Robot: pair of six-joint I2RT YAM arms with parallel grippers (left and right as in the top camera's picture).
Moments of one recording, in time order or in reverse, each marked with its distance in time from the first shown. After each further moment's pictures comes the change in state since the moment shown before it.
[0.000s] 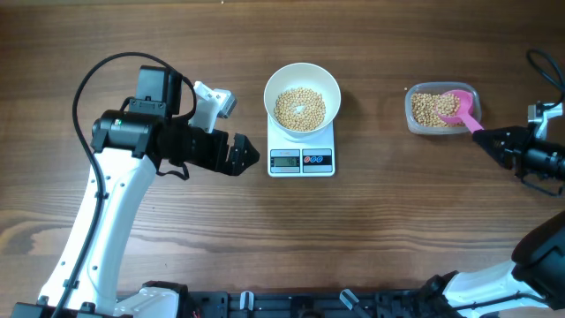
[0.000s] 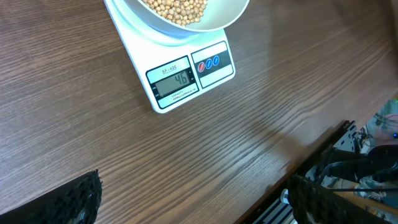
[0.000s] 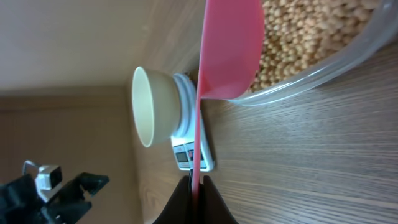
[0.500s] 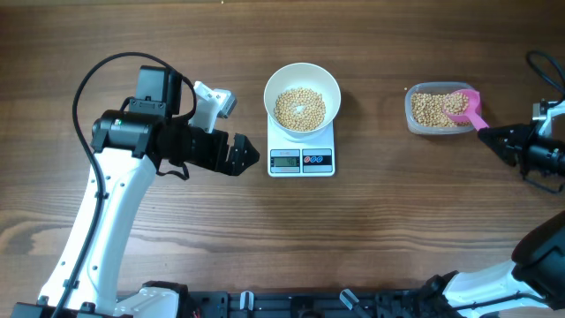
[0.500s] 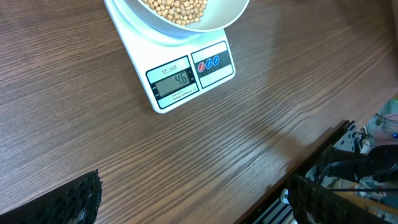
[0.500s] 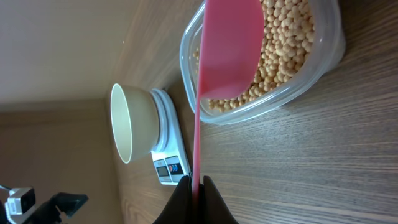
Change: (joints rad) left arm 0.000 0.000 0.000 0.000 0.000 0.000; right arm 0.000 0.000 0.000 0.132 0.074 0.109
